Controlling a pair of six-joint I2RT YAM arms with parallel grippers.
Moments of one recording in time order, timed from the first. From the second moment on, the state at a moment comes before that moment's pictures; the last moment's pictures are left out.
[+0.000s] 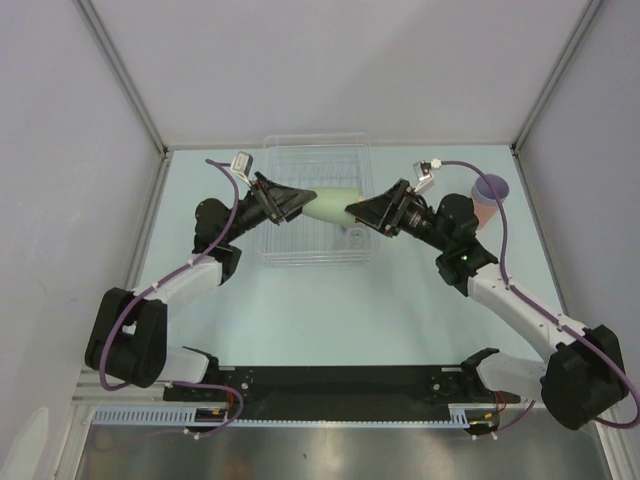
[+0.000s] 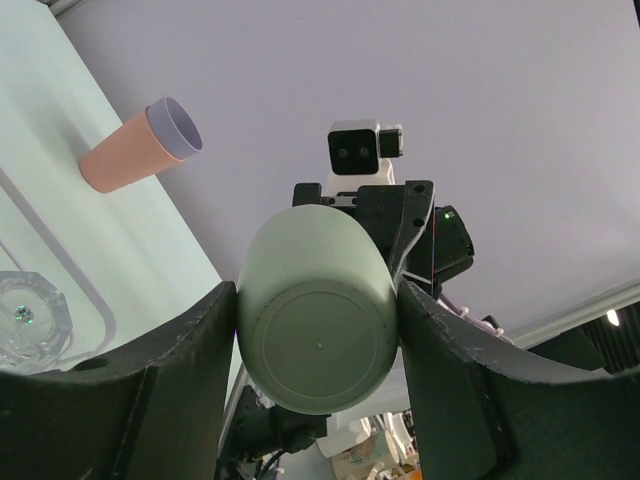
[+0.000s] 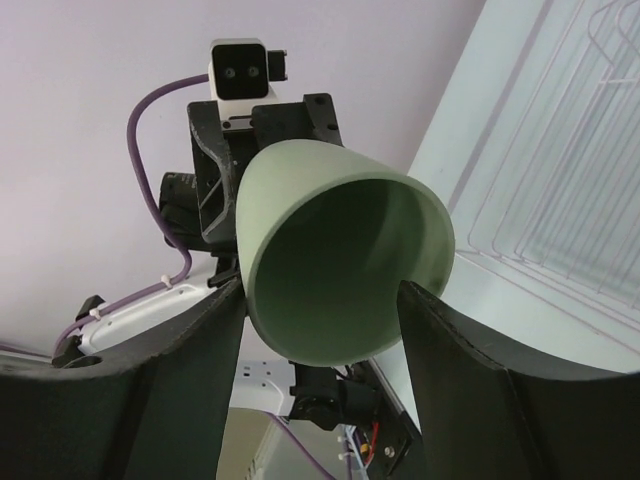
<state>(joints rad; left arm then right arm) -0.32 1.37 0.71 0.99 0.72 -1.37 0.48 1.15 0.80 0.41 -0.50 1.09</state>
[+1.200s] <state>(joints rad) -0.30 1.28 0.94 0.16 0.53 -0.96 0.44 1.08 1.33 -0.41 -0.08 0.71</state>
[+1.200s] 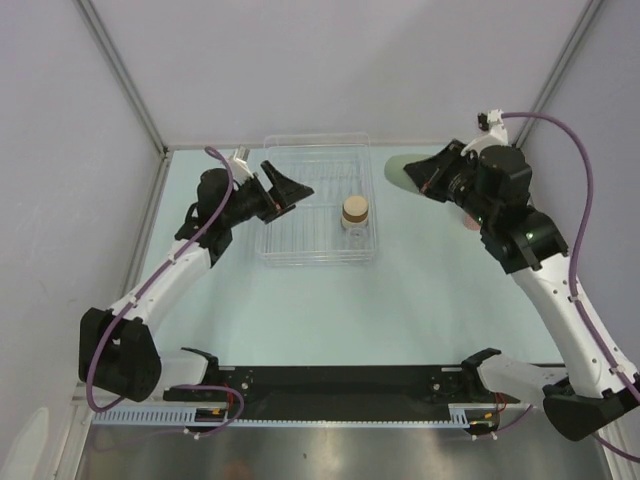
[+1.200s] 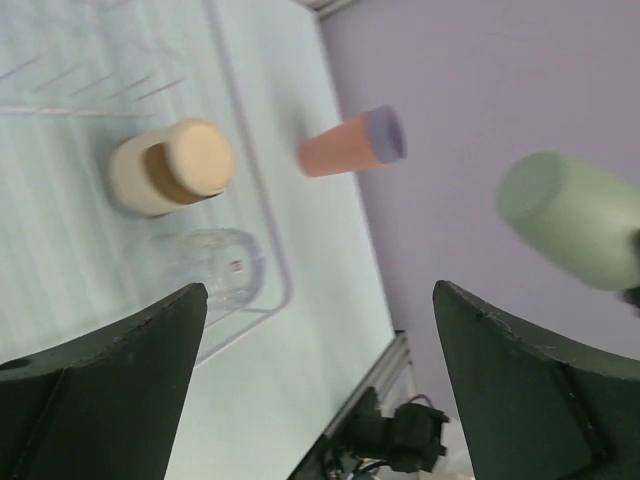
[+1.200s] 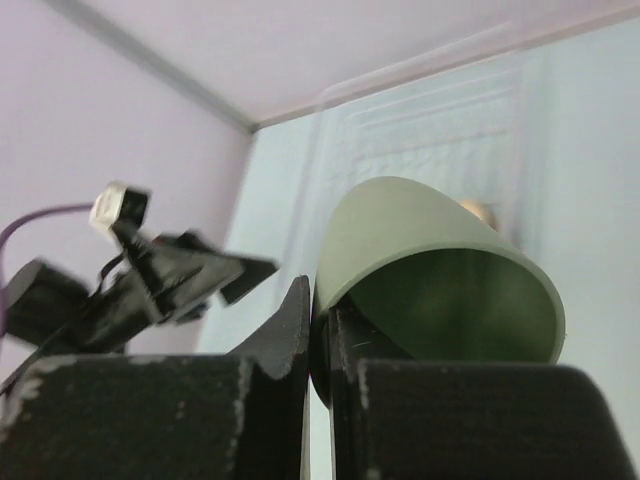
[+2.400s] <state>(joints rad) -0.30 1.24 0.90 -0.40 0.22 -0.71 -0.02 1.74 2.01 -1.03 0.35 0.67</state>
